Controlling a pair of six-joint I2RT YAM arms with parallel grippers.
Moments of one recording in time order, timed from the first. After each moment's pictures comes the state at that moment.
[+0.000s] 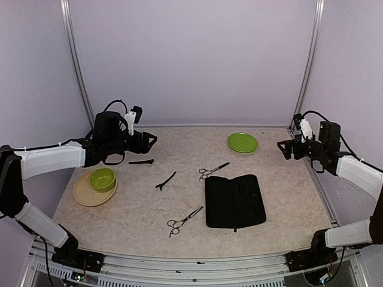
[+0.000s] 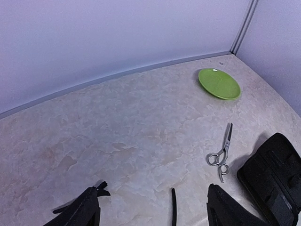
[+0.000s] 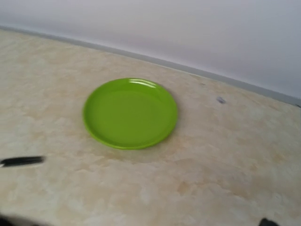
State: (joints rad) left arm -0.49 1.46 0.95 0.12 0.08 -0.10; right arm -0.01 1.17 0.73 0.05 -0.35 -0.20
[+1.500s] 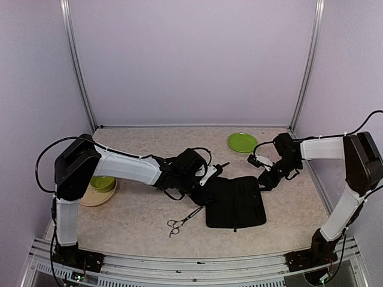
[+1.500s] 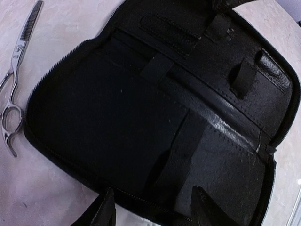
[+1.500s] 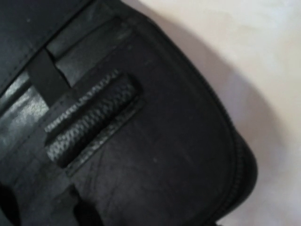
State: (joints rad) left arm -0.98 2.06 1.35 -0.17 0.20 -0.07; right arm 0.25 1.69 0.99 -0.56 -0.45 -0.54
